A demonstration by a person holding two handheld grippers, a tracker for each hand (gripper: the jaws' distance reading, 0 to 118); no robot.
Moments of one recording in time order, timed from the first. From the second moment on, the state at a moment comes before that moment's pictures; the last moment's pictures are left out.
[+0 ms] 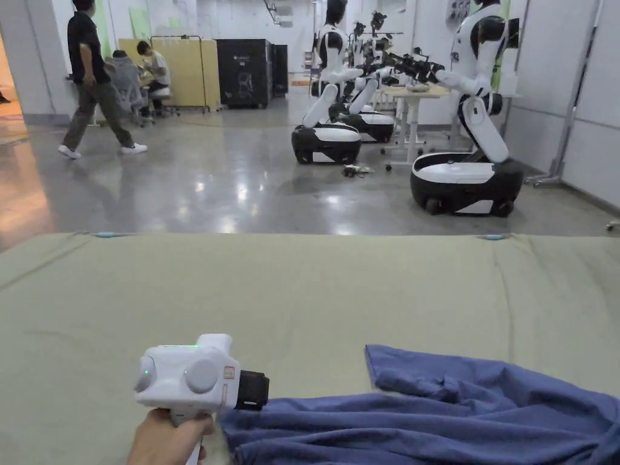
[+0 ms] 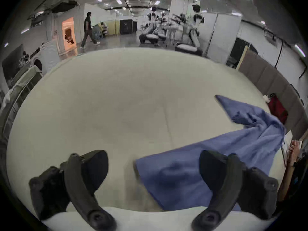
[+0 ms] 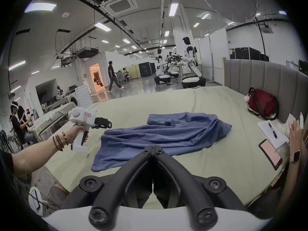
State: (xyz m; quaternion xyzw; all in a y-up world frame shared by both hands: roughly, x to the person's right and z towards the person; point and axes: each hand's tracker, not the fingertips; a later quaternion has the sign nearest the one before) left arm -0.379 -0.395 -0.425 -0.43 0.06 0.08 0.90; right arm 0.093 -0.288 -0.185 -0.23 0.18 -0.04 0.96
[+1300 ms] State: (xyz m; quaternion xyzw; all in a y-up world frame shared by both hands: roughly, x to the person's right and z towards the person) left arm -0.346 -0.396 -0.419 -0.41 -0.01 0.08 0.91; right arm 0.210 -0.414 -0.487 -0.41 0.08 0.10 0.90
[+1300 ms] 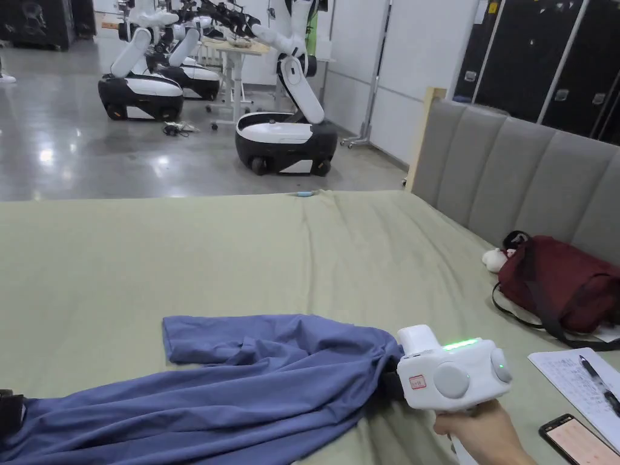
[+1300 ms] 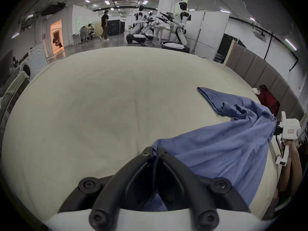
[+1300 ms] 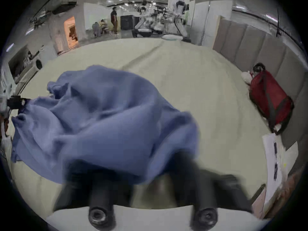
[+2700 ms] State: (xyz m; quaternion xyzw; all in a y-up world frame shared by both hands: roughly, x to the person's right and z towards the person) left arm -0.497 0.057 -0.445 -0.01 0.13 0.15 0.98; right arm 0.047 0.070 -0.588 -0.13 0.02 0.02 0.99
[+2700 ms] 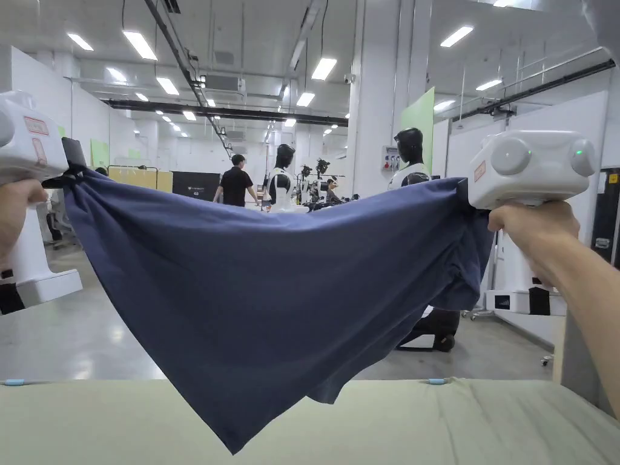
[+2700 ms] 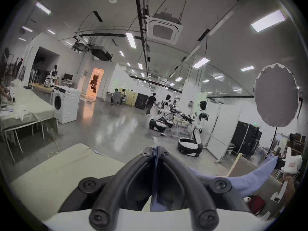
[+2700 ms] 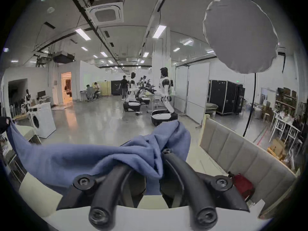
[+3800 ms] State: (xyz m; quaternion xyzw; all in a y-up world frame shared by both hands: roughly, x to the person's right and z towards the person) left arm -0.471 -0.185 -0.394 -0.16 0.09 0.19 0.96; right arm 0.099 -0.181 -0.571 -0.26 0.05 -0.03 0.96
